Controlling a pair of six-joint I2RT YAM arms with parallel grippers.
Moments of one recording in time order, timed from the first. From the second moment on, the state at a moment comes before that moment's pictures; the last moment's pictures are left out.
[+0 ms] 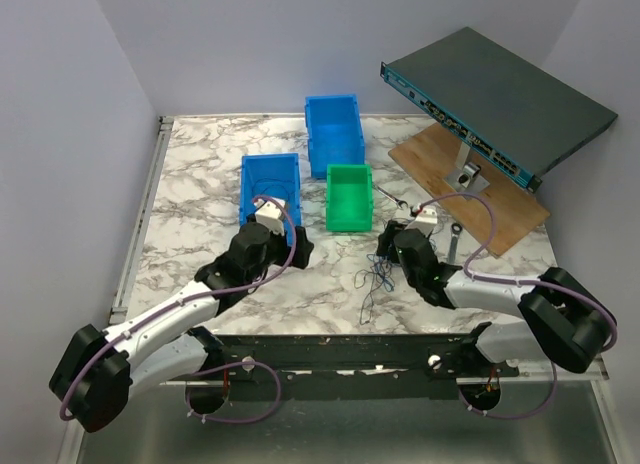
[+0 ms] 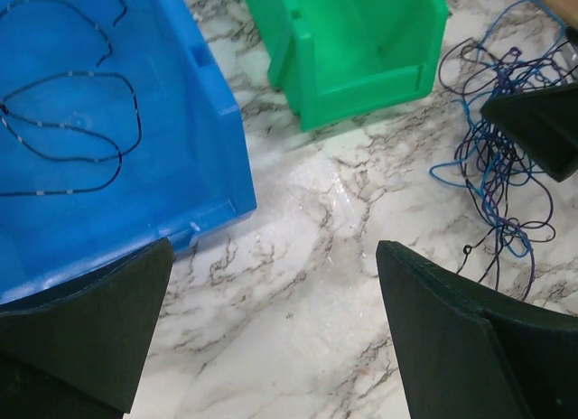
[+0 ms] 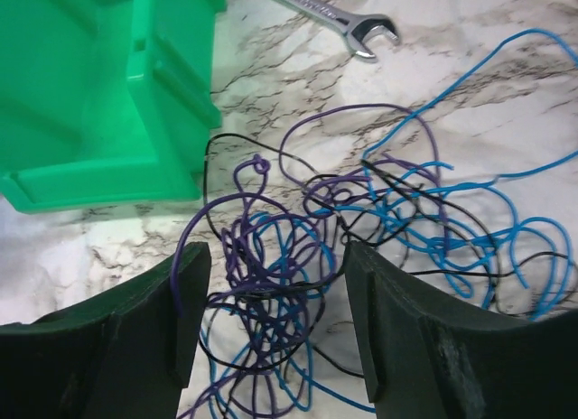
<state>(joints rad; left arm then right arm) -0.68 0.99 0.48 0.06 -0.12 -0.36 0.74 1.30 0.39 0.41 0.60 0.57</state>
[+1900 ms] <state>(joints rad) -0.68 1.28 0.49 0.29 0.32 -0.29 0.75 1.25 0.24 0.71 -0.07 0.48</state>
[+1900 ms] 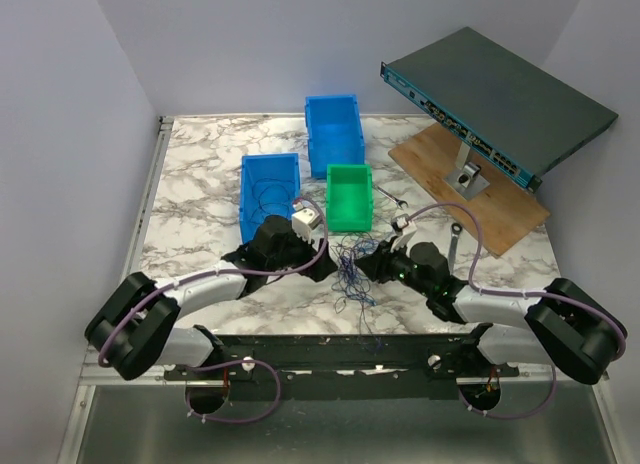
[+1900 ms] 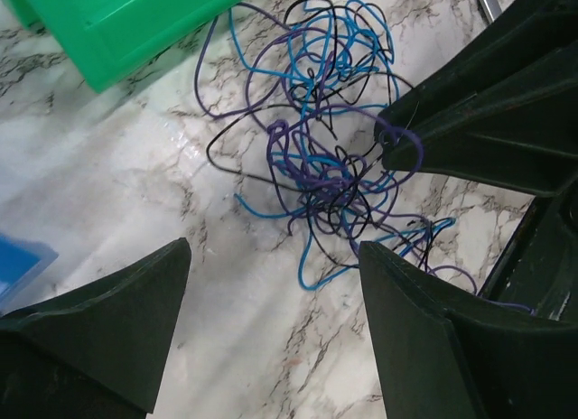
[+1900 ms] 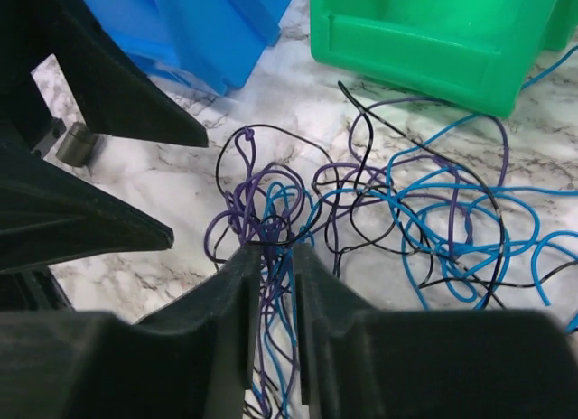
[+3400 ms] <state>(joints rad) -0.73 1.59 0.79 0.02 0.31 -0.27 0.65 1.25 0.38 0.23 0.51 0.74</state>
